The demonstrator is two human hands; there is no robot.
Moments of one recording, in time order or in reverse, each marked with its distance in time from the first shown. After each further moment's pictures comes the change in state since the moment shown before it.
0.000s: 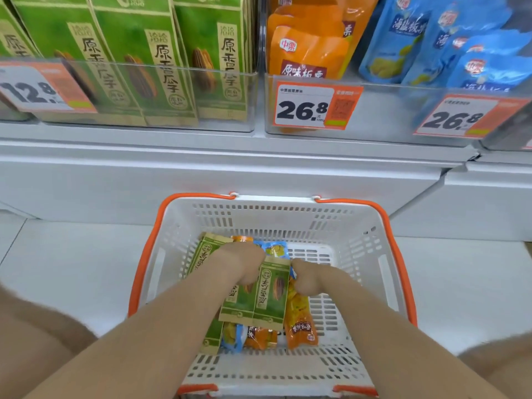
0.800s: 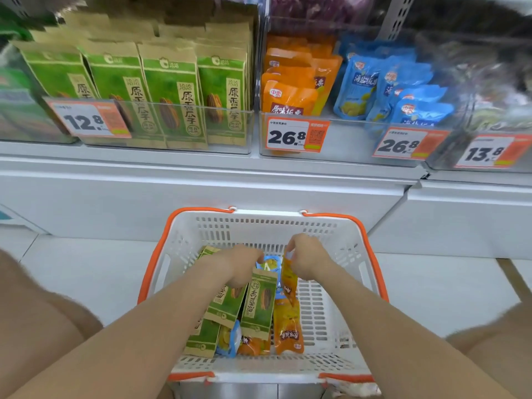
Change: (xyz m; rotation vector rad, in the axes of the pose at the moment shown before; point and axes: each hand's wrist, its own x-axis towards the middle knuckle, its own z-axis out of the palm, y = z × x) left_hand -0.050 0.010 -0.018 -0.234 0.125 0.007; right_hand -0.060 -0.021 -0.031 0.117 0.592 -0.011
